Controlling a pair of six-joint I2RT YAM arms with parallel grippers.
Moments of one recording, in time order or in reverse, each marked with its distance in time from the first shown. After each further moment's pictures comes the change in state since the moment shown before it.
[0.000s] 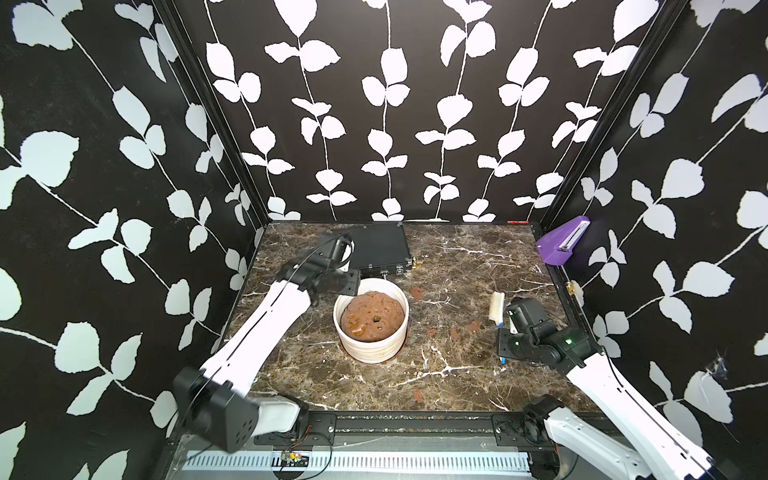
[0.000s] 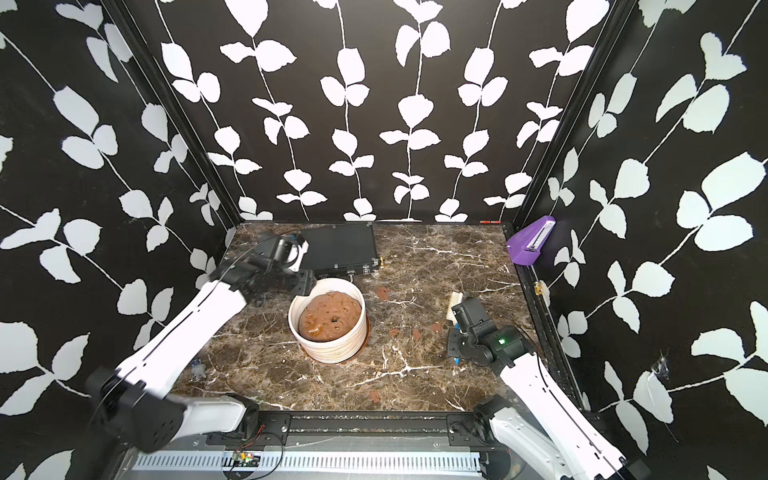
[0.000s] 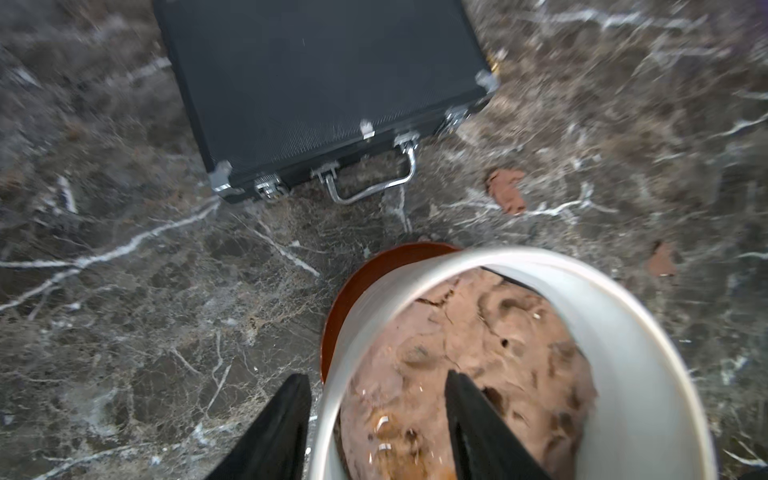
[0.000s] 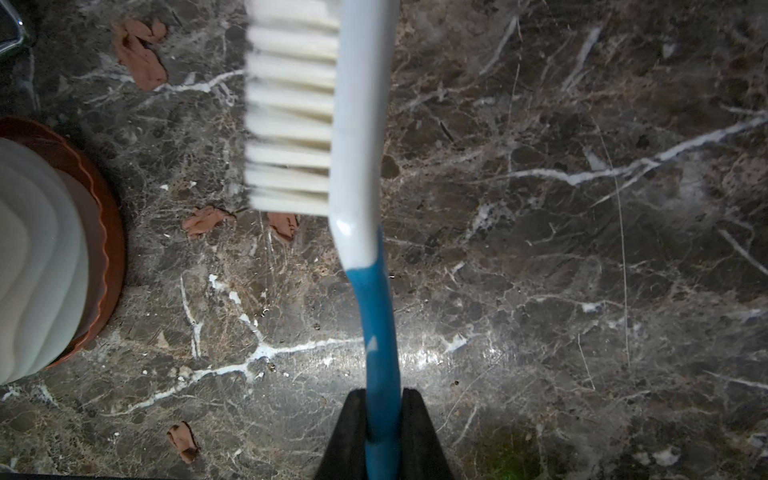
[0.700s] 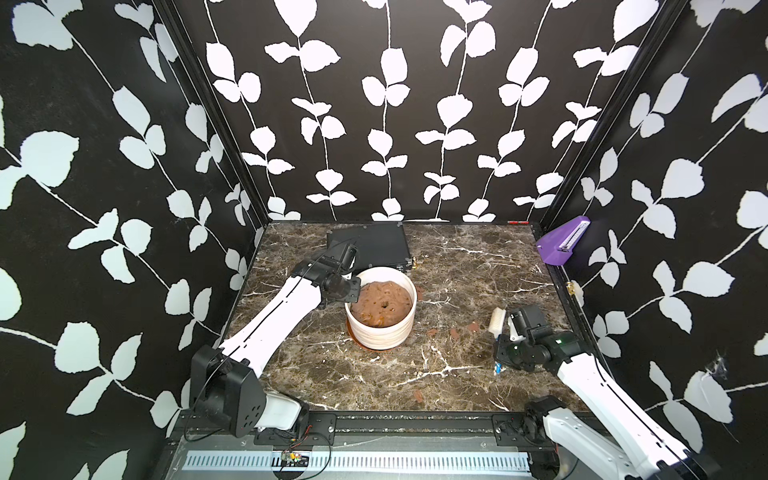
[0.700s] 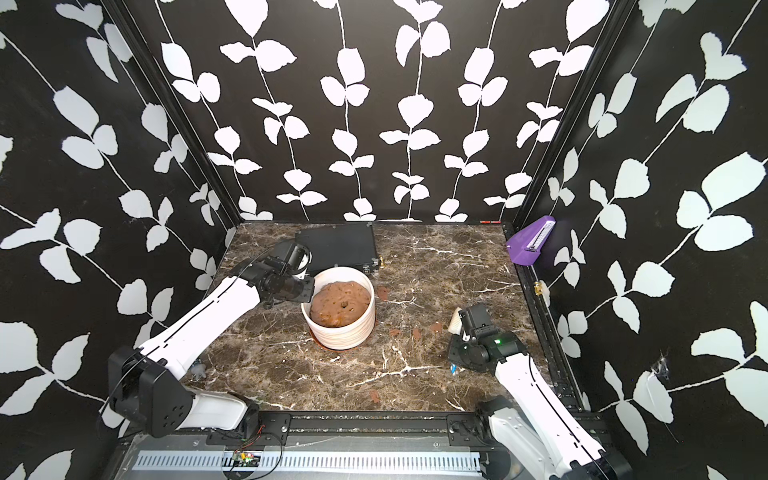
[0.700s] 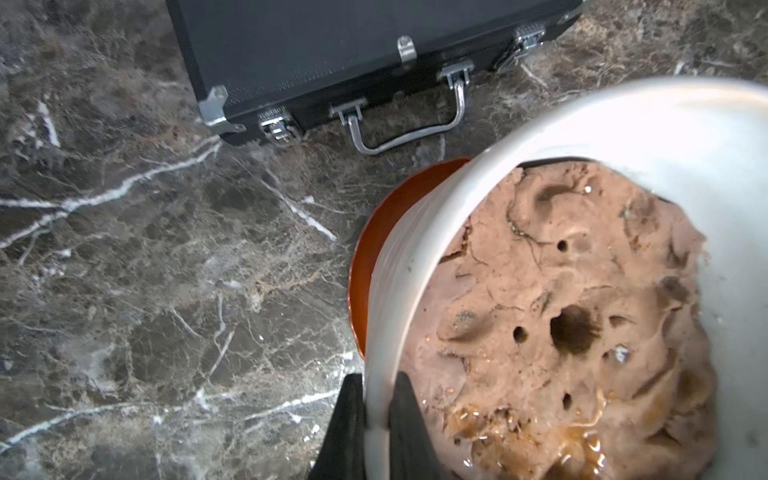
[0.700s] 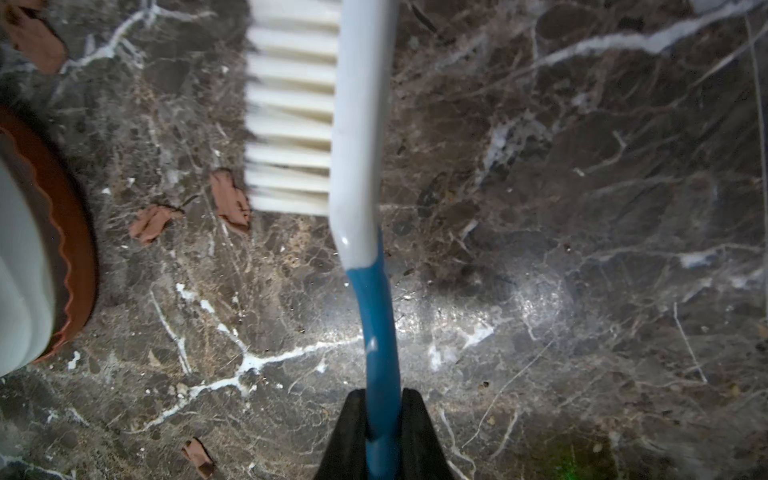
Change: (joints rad) left arm -0.009 -0.001 -0.079 -0.003 -0.045 -0.077; right arm -0.124 0.032 -0.176 0.117 -0.159 0.079
